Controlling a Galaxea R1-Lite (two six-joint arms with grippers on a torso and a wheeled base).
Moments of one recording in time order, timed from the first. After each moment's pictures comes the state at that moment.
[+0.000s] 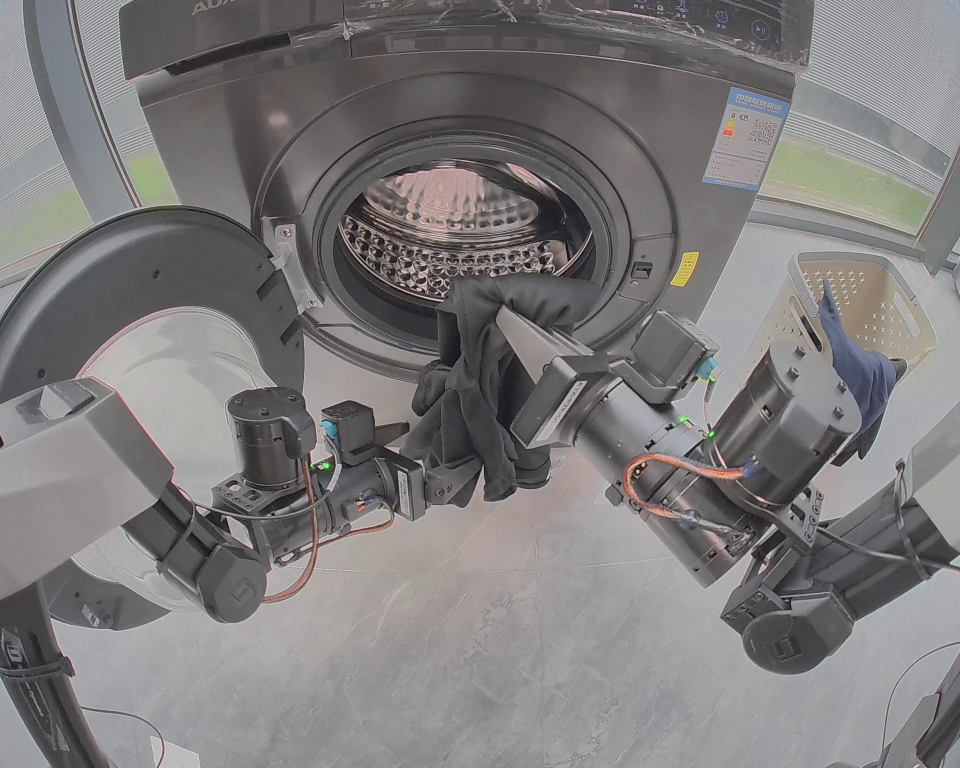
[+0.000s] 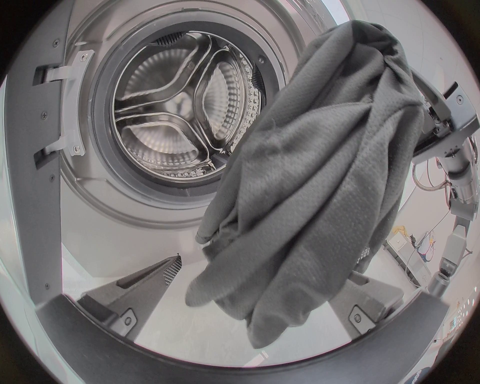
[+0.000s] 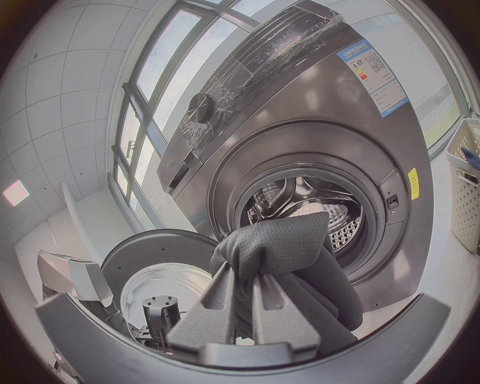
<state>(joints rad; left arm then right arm) -0.45 2.06 -0.78 -1.15 -0.25 -0.06 0.85 1.92 -0.86 -1.43 -0.19 0.27</state>
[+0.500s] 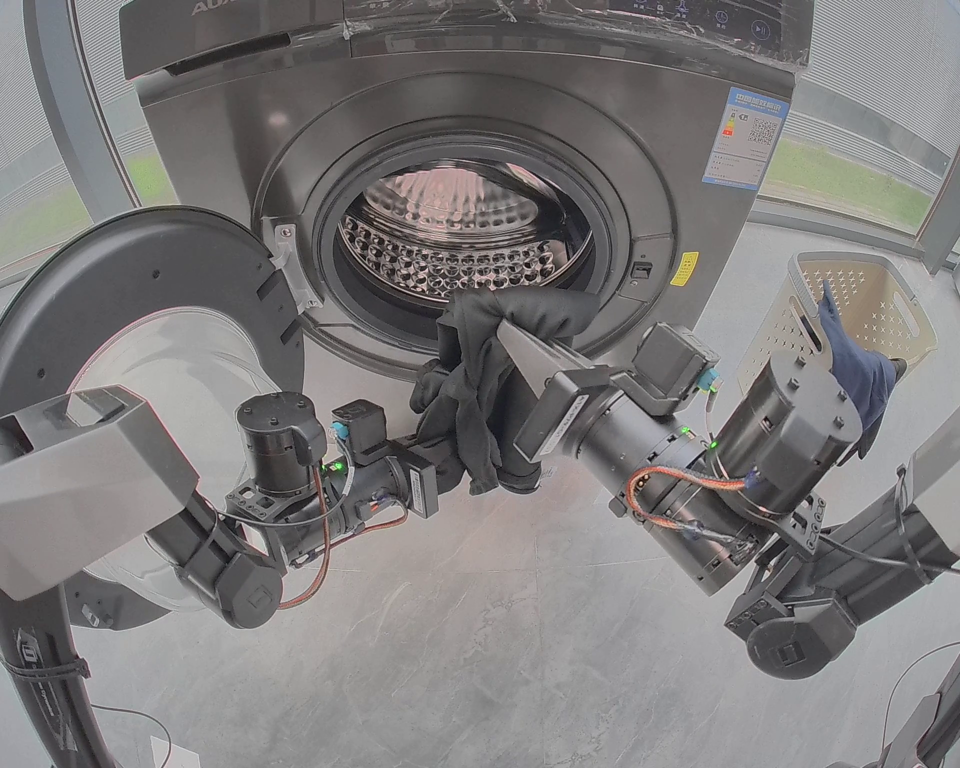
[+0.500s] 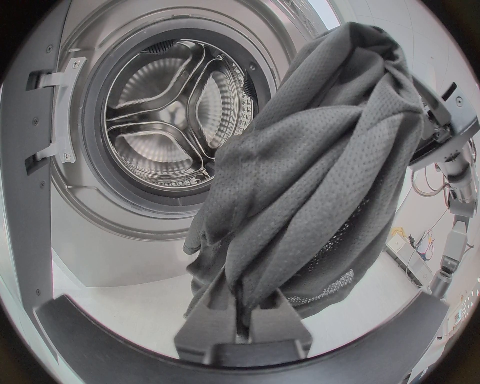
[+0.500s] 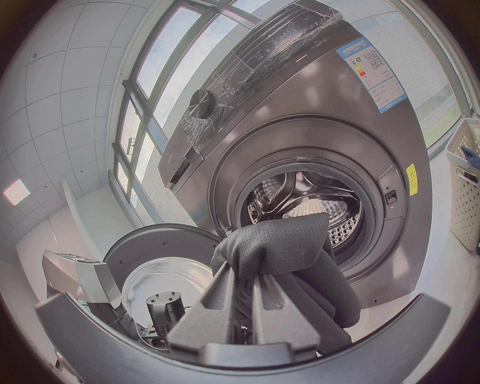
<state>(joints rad) -0.47 2.11 -0.81 -1.26 -0.26 -0.06 0.85 1.91 -0.83 -1.43 -0.19 0.27</state>
